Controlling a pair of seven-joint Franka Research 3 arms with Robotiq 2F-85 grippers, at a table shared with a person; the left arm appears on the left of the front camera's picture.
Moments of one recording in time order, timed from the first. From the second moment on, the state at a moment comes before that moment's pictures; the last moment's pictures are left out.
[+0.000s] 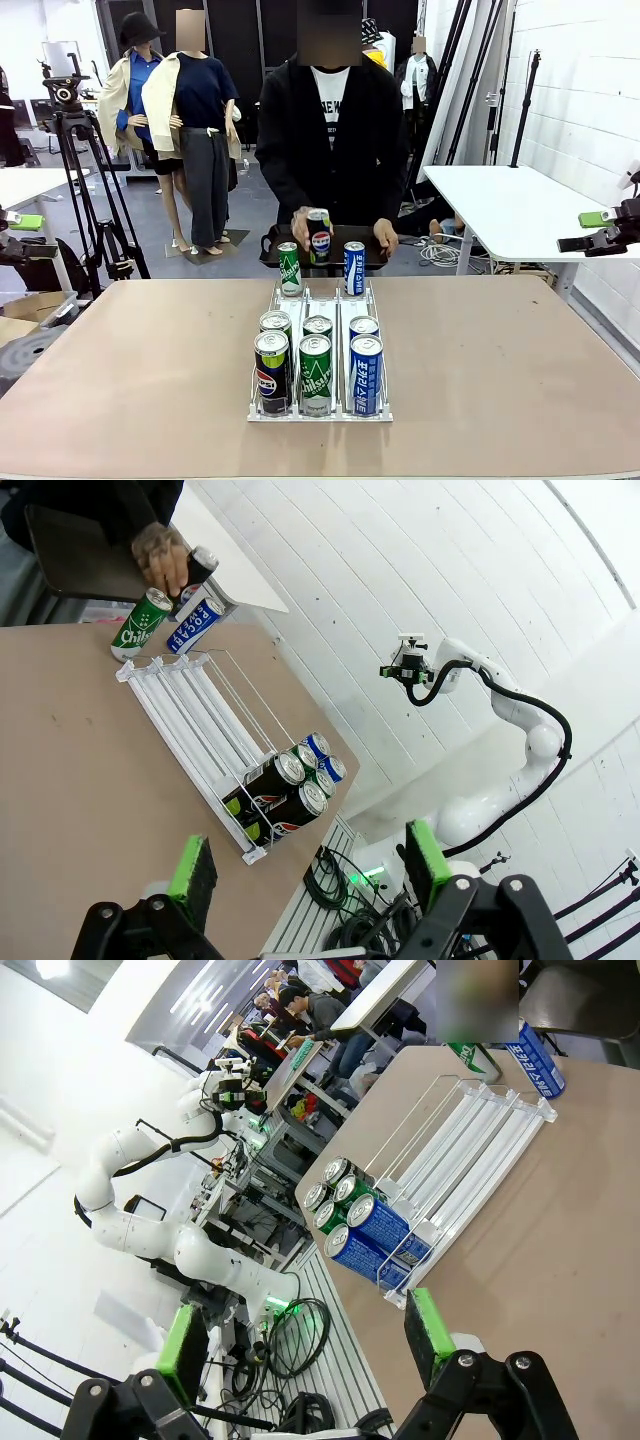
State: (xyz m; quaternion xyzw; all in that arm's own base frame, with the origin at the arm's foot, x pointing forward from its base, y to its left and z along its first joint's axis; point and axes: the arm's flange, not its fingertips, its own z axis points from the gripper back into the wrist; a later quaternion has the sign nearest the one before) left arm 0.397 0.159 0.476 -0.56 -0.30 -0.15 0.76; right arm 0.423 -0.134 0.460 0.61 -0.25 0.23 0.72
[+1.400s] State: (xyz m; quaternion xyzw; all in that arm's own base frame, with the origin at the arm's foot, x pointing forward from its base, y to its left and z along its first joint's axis) left arm 0.397 0.159 0.476 -0.56 -0.30 -0.15 0.76; right arm 0.423 -0.134 0.460 0.61 -0.25 0.23 0.72
